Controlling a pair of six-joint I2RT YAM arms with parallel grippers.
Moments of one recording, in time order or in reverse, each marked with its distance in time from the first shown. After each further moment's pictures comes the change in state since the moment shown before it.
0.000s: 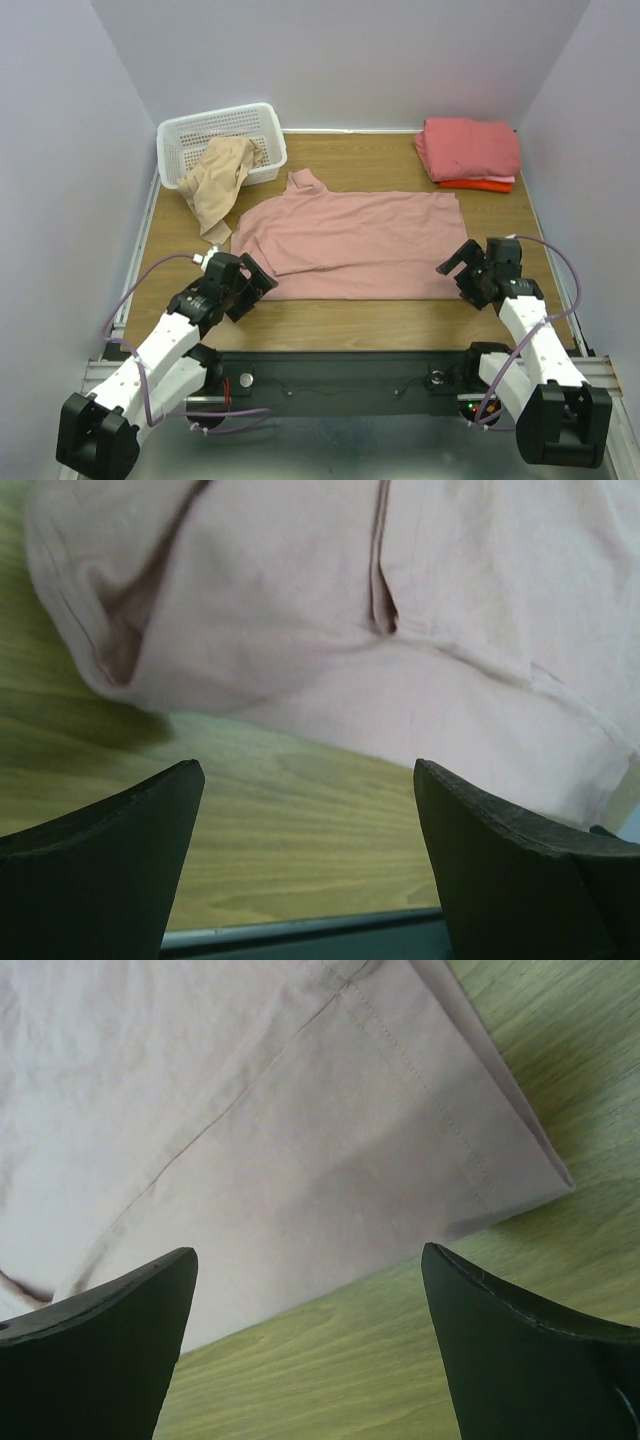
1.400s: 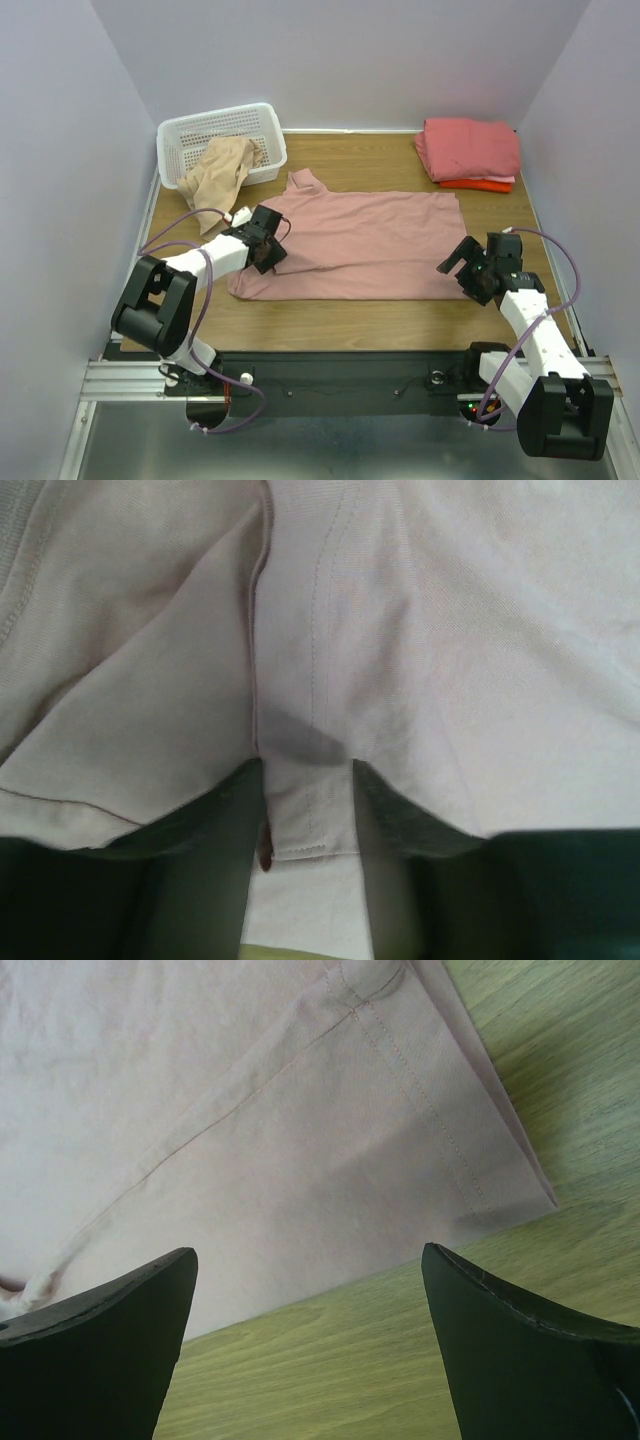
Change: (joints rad) left arm -0.070 0.739 0.414 0.130 -0.184 0.008; right arm 0.000 0.035 0.056 -0.041 -0.001 -0.098
